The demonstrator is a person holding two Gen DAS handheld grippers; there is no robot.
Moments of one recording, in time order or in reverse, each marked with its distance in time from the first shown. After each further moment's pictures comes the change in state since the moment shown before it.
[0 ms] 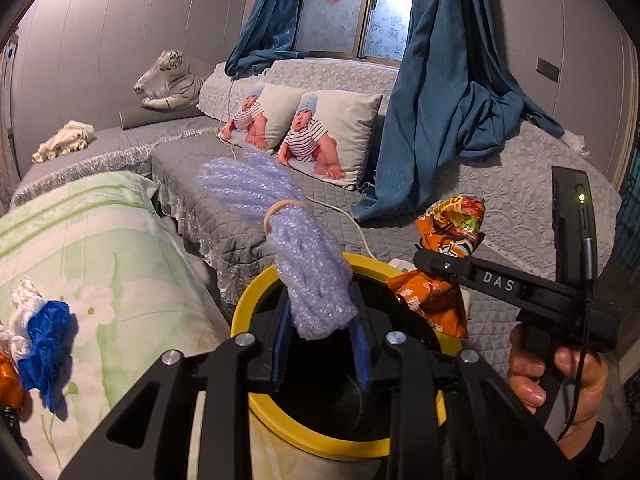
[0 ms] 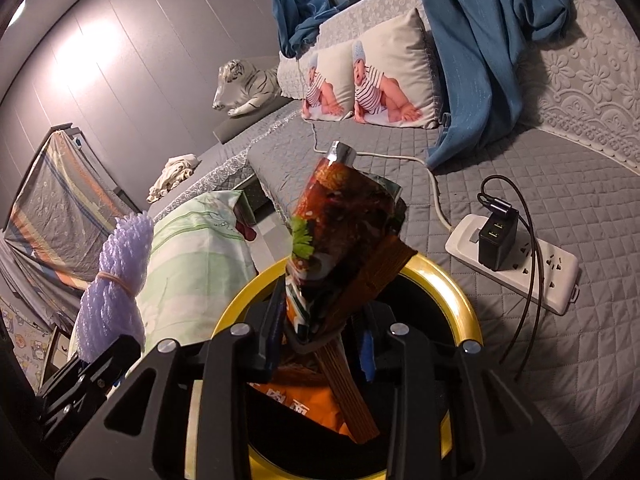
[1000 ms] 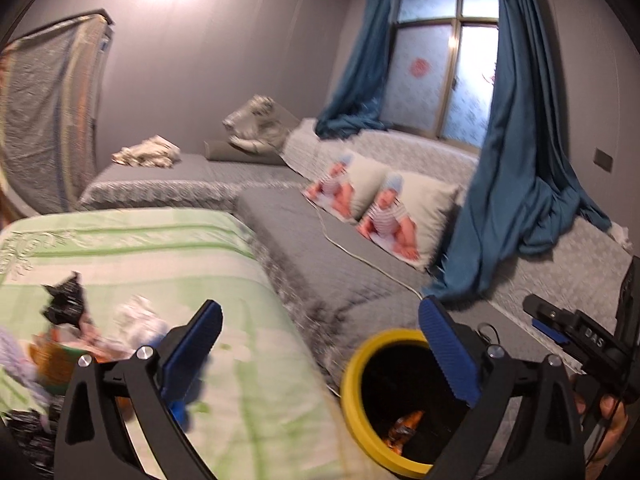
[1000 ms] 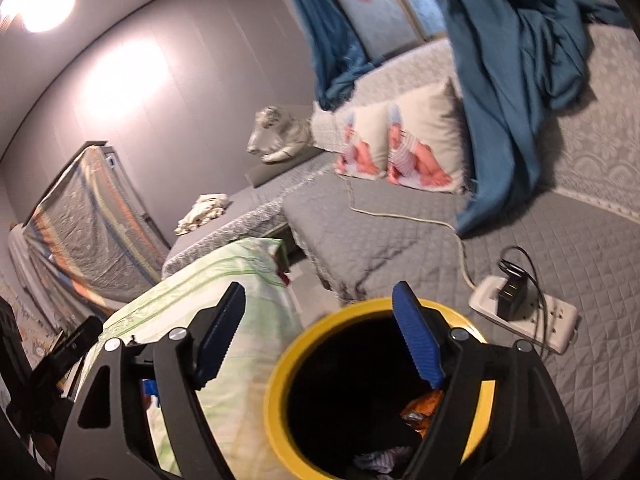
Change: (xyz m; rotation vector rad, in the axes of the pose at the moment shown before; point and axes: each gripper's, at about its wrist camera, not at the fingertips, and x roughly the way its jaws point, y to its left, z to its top) left arm -0.117 0.087 0.023 -0.188 -0.256 0.238; right arm -0.074 0.063 0.015 -0.093 -0.198 0.101
